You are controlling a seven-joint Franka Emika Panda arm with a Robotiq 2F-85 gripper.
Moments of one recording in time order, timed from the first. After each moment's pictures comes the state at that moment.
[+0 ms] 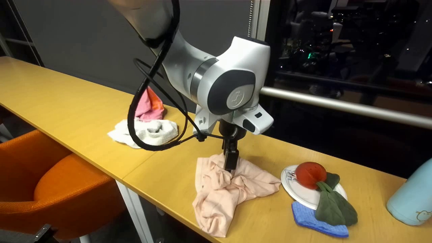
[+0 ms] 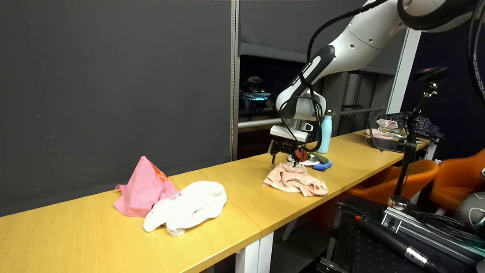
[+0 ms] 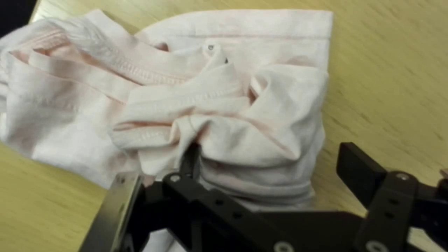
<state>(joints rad) -0.24 0.66 -0.17 -1.83 0.36 2.48 0.76</state>
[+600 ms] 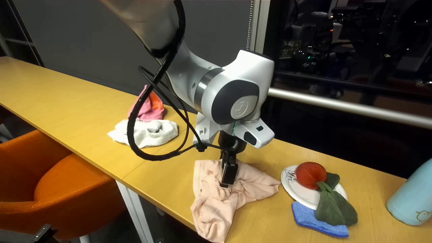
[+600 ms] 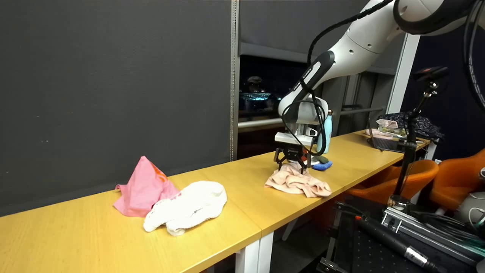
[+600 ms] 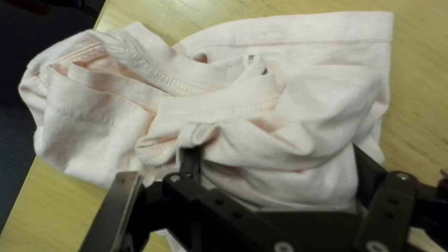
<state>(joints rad) -0.24 0.69 -0.19 -1.84 0.36 2.39 0.75</state>
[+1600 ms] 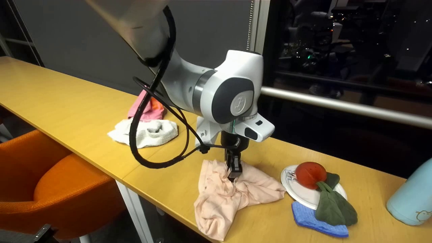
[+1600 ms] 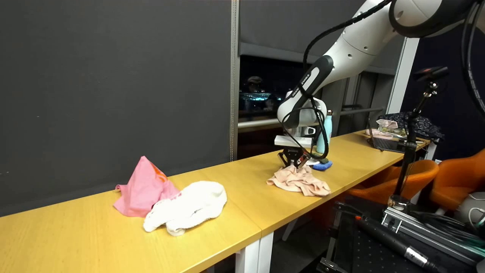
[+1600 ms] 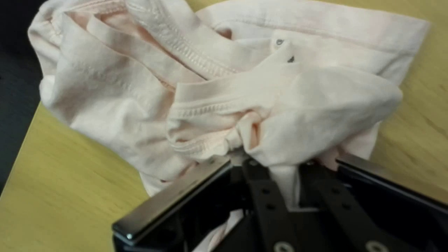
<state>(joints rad) -0.15 0.71 -0.27 -1.84 0.24 2.44 0.81</state>
